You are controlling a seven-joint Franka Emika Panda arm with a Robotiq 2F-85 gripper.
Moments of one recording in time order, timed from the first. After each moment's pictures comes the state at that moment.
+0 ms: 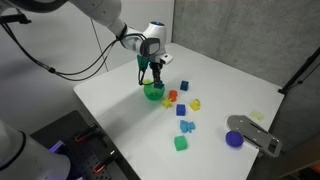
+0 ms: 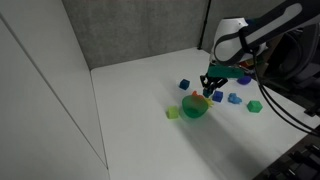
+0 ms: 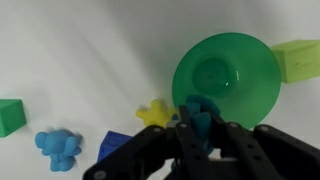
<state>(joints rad) 0.20 0.57 -0.12 -1.88 0.10 2.39 0.65</state>
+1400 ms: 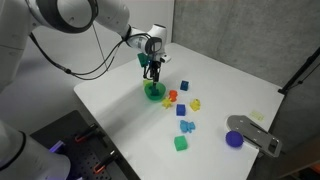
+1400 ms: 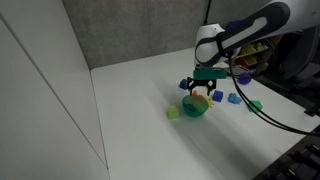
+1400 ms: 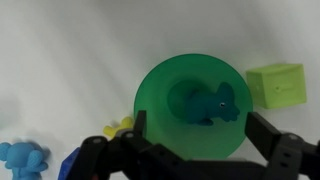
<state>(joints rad) 0.19 0.76 -0.05 -1.60 0.09 2.18 0.66</state>
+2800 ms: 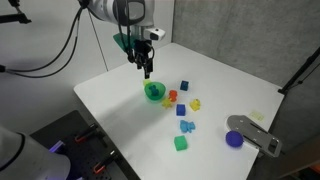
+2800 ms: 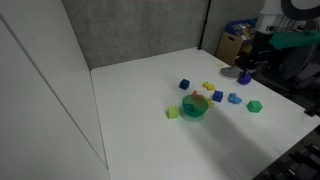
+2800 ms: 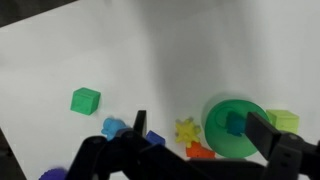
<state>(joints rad) 0.08 -0.01 -0.05 -2.24 -0.04 2.11 0.39</state>
